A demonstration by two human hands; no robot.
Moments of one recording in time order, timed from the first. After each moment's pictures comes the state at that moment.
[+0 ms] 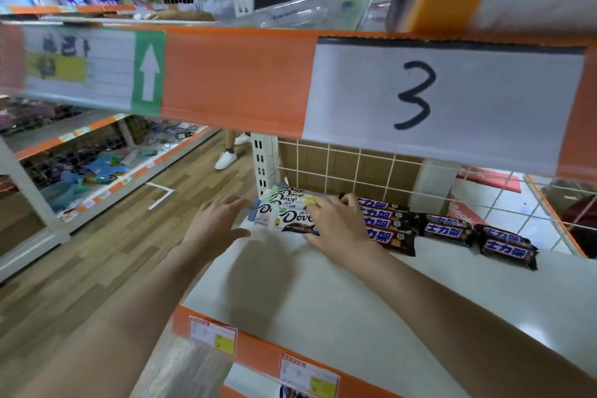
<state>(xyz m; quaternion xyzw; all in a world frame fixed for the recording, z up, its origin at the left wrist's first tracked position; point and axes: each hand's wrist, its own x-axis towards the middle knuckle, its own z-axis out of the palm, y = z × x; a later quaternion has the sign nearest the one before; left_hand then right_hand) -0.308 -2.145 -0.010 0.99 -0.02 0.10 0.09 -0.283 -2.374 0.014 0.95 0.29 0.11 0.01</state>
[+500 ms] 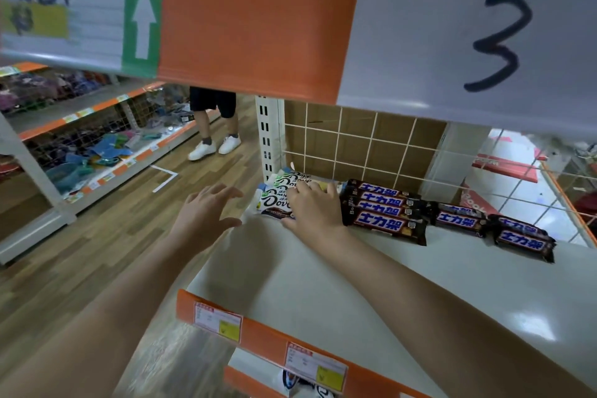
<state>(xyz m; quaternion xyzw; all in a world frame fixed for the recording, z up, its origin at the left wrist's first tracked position) -0.319 -2.123 -0.021 0.99 0.02 0.10 0.11 -0.275 -2.325 -0.005 0.95 0.29 0.10 -0.01</state>
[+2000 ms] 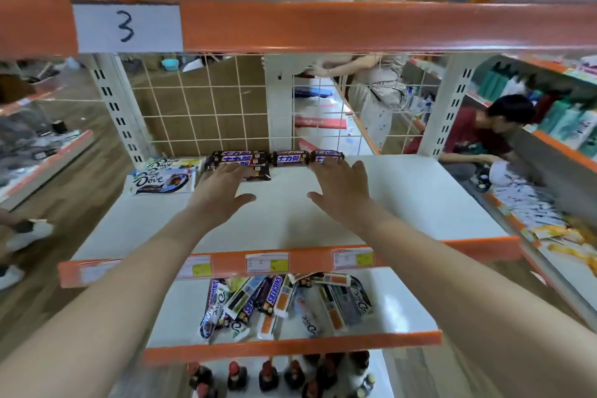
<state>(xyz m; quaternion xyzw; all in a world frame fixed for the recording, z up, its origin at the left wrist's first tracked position) -0.395 -2.360 0.024 0.96 -0.22 0.11 0.12 -0.440 -2.581 0.040 0.99 0.03 0.15 0.07</state>
